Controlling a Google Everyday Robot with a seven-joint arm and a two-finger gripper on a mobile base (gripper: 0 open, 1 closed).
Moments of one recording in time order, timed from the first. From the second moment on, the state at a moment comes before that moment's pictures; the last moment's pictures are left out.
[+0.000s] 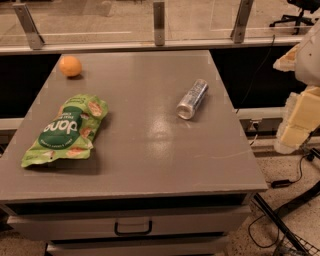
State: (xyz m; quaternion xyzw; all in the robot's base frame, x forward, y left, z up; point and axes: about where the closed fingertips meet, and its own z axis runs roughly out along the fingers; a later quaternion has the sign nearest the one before) arm 0.438 -0.217 0.976 -0.60 0.78 -0.03 0.16
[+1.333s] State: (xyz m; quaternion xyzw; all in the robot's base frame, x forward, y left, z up) arm 0.532 -0.156 0.965 -0.51 0.84 -0.01 0.15
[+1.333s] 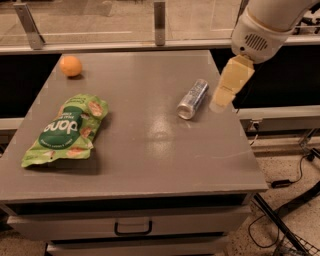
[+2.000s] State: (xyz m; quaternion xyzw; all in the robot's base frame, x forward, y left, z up) arm 0.590 -0.127 0.921 -0.35 0.93 -0.03 0.14
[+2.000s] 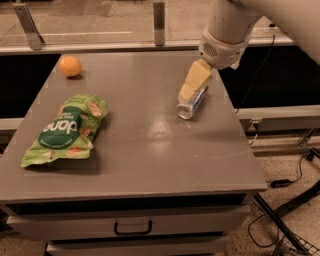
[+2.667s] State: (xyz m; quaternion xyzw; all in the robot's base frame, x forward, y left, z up) arm 0.618 -0.134 0.900 -0.23 0.96 -0.06 0.12
